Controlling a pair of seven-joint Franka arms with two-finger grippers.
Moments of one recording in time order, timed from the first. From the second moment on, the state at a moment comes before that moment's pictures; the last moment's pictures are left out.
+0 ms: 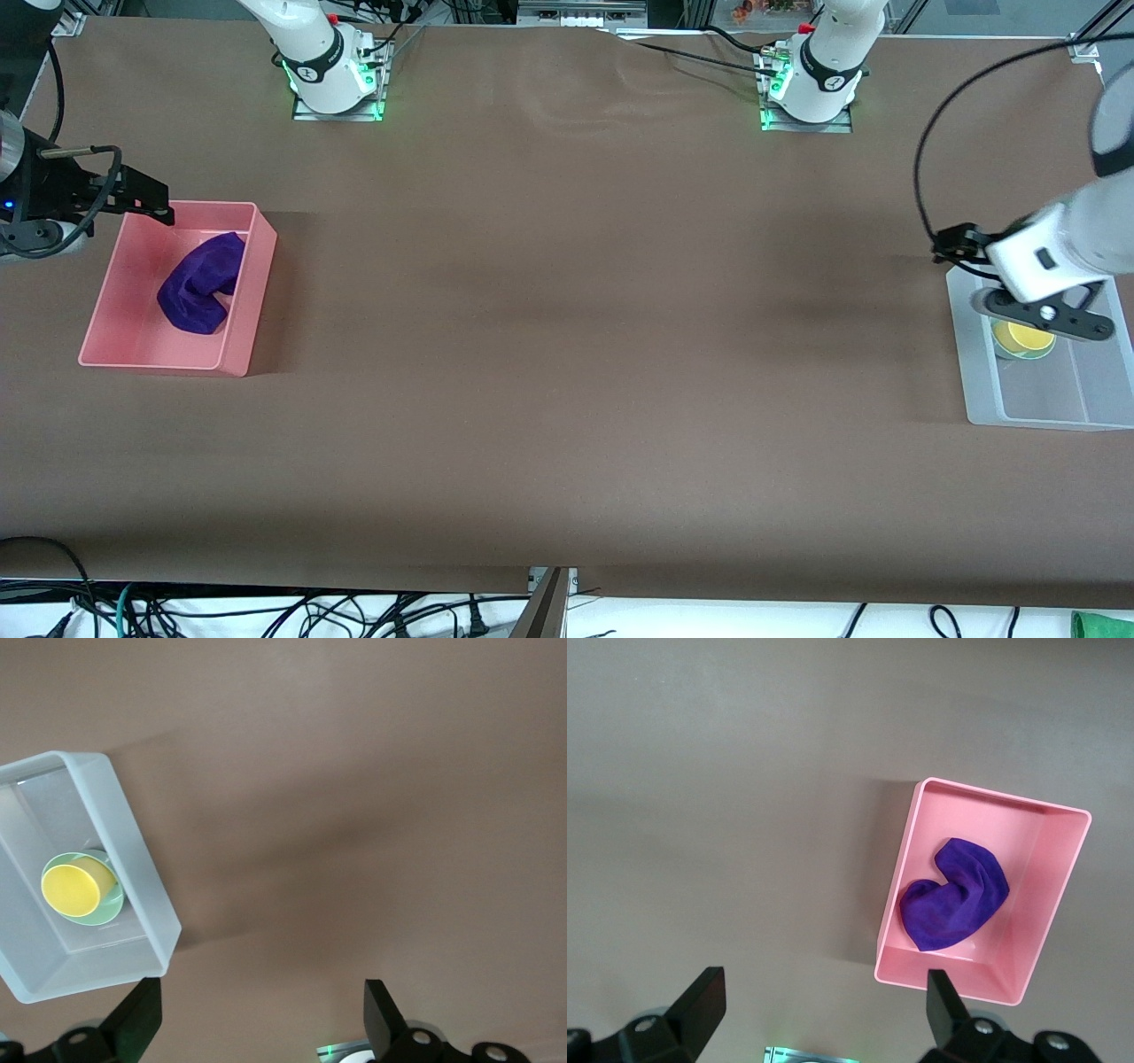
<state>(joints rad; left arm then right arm) 0.67 0.36 -0.93 -1.43 0.33 1.38 0.05 -0.05 0.14 0.11 -1.41 -0.03 1.44 -0.12</state>
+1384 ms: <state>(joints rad) -0.07 0.12 -0.04 -1.53 0.02 1.56 0.04 -0.05 0.14 0.11 -1.41 -0.03 1.44 -0.12</state>
